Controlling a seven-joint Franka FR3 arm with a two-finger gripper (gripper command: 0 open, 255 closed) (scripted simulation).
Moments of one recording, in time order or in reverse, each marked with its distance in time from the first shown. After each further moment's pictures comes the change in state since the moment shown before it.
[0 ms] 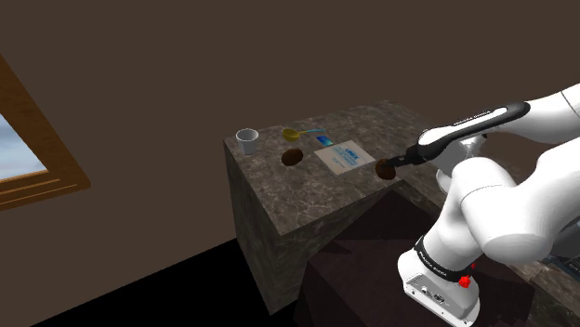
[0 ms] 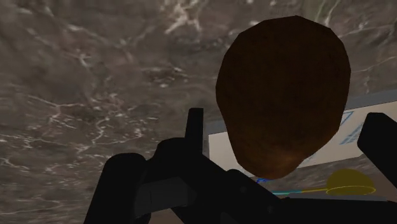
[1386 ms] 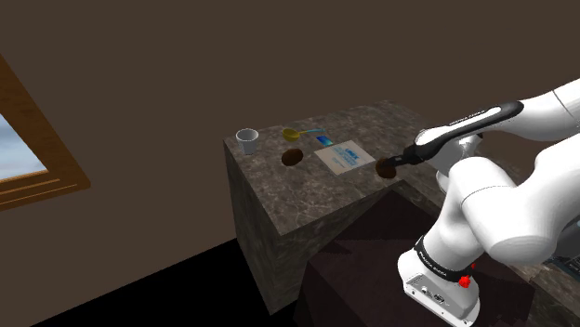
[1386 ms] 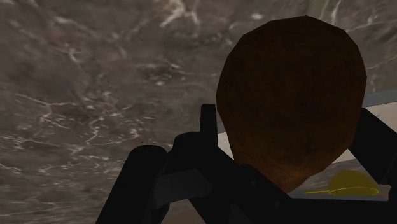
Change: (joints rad) arm 0.079 0.002 -0.047 0.016 0.018 0.027 0.003
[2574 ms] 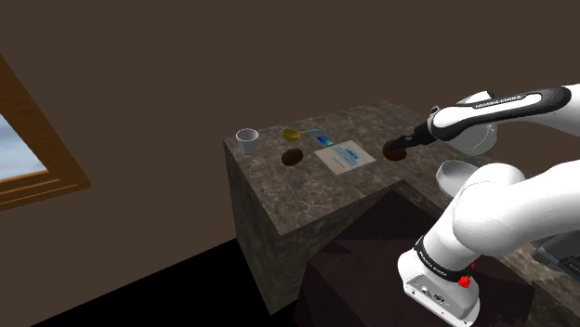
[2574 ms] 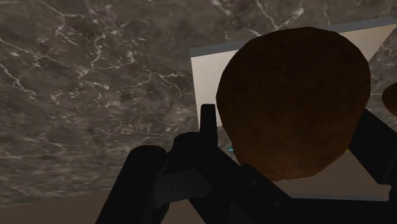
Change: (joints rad) arm -0.573 -0.091 0.614 -0.016 -0.062 -0.333 0.182
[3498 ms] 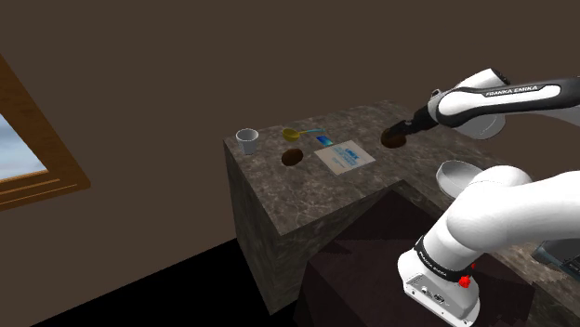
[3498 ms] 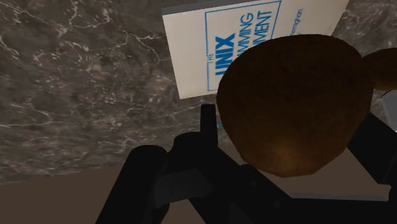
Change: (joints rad) arm -0.127 -0.109 0.262 0.019 0.004 -0.166 0.151
